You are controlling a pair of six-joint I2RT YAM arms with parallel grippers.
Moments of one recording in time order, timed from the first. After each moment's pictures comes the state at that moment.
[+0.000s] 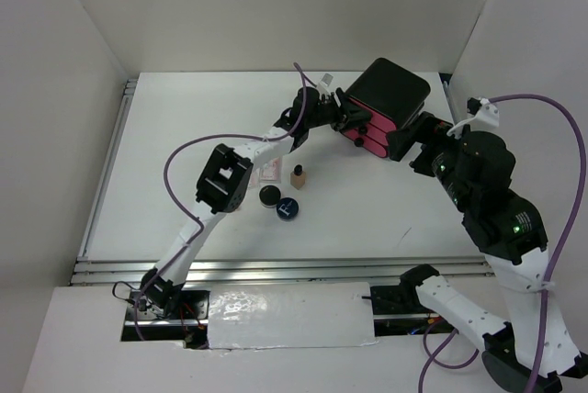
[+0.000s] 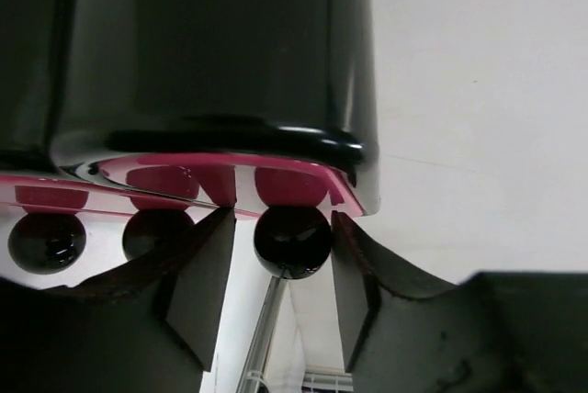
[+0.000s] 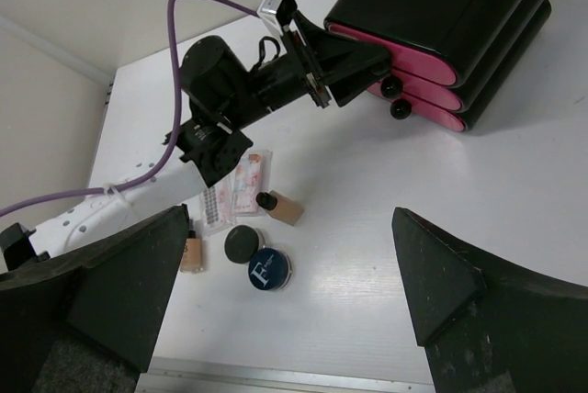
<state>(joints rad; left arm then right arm) -0.61 2.61 2.18 0.36 0.53 -1.32 0.38 0.80 1.37 -0.84 0.25 0.55</state>
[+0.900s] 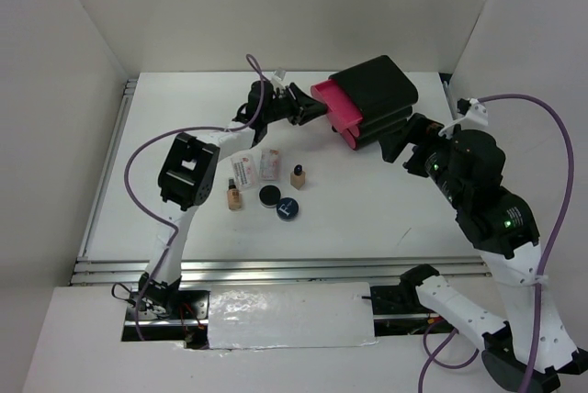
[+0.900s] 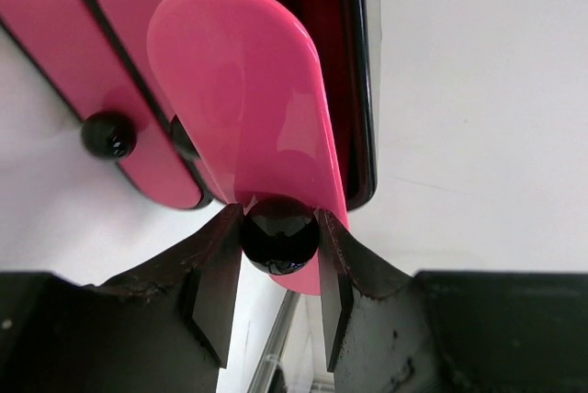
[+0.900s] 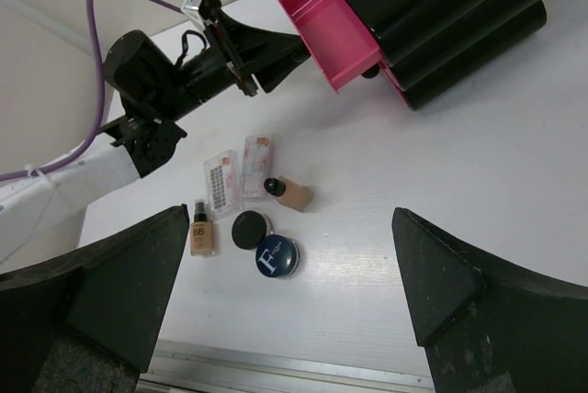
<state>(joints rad) -0.44 2.35 1.76 0.46 0.58 -1.28 0.38 0.81 1.33 -0.82 0.20 0.57</state>
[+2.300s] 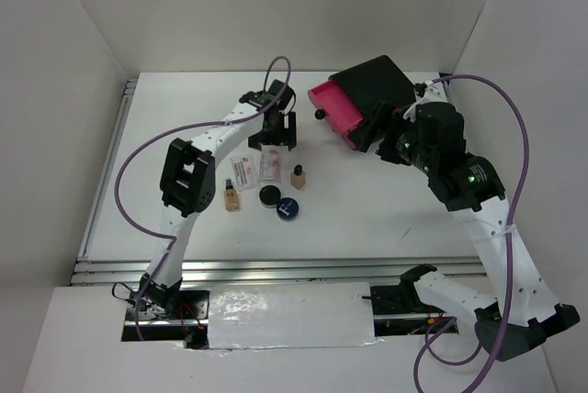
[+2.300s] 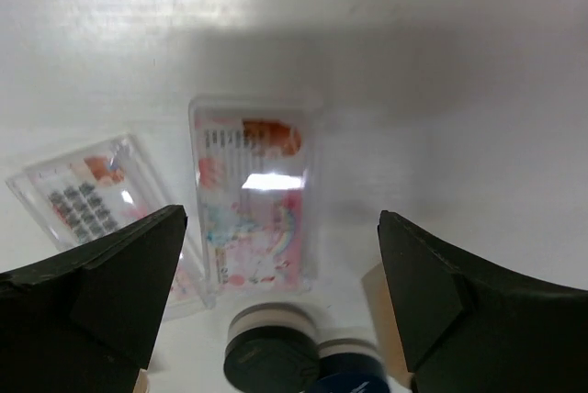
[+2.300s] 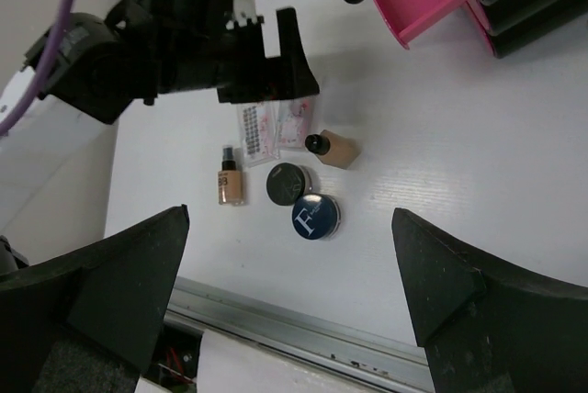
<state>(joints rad) -0.50 2.26 2.06 -0.90 -0.15 -0.52 0.38 1.00 1.34 -0.78 -0.01 0.62</state>
